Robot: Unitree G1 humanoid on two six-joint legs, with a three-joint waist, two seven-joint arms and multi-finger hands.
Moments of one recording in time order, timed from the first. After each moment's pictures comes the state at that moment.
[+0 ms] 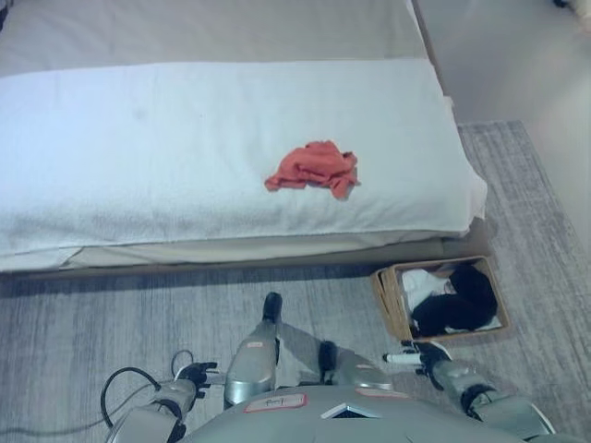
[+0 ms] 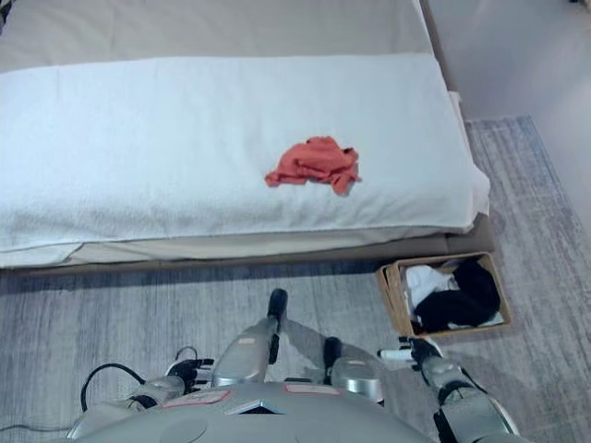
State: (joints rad) left arm -0.03 0.29 -0.25 1.37 -0.05 0.02 -0.03; right arm -0.04 -0.35 0.31 1.35 0.10 0.00 0.09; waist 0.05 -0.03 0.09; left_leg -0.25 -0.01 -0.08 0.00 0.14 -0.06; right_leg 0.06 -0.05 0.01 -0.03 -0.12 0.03
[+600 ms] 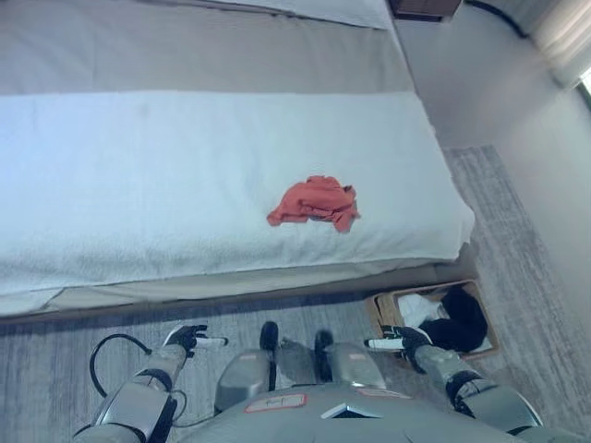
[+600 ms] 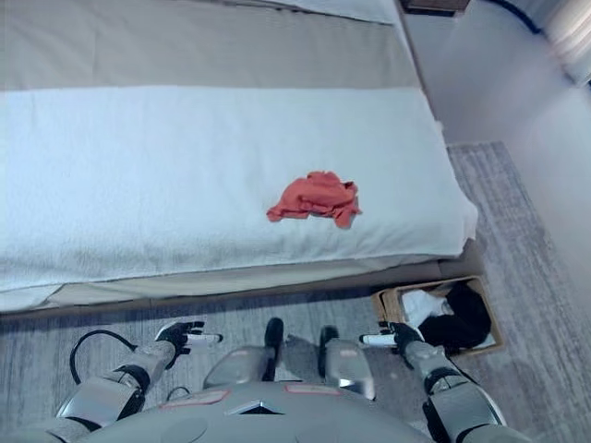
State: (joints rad) left arm -0.15 0.35 -0.27 1.38 -0.05 0.00 -0.03; right arm -0.12 -0.31 0.31 1.29 0.11 0.01 0.11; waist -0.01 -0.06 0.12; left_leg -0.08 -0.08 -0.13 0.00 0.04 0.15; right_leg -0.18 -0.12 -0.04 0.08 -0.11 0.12
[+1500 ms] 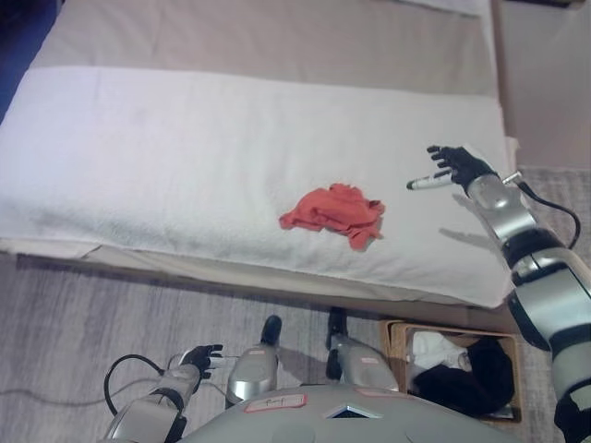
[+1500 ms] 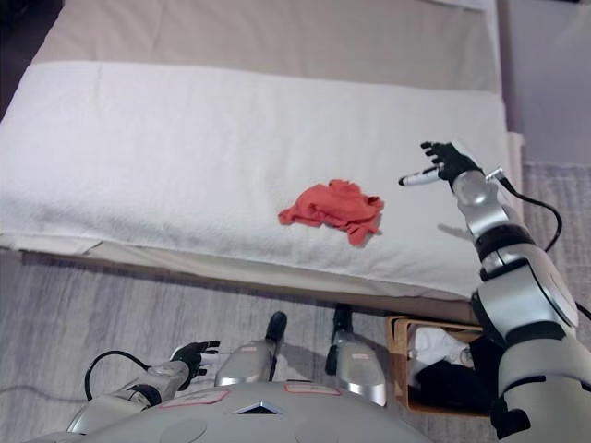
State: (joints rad) left arm -0.06 0.28 -0.29 1.35 -0.07 0.00 -0.05; right arm -0.84 -0.64 0.56 1.18 0.11 -0.01 0.07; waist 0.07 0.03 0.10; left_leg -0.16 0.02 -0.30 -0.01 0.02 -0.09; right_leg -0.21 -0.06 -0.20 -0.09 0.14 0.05
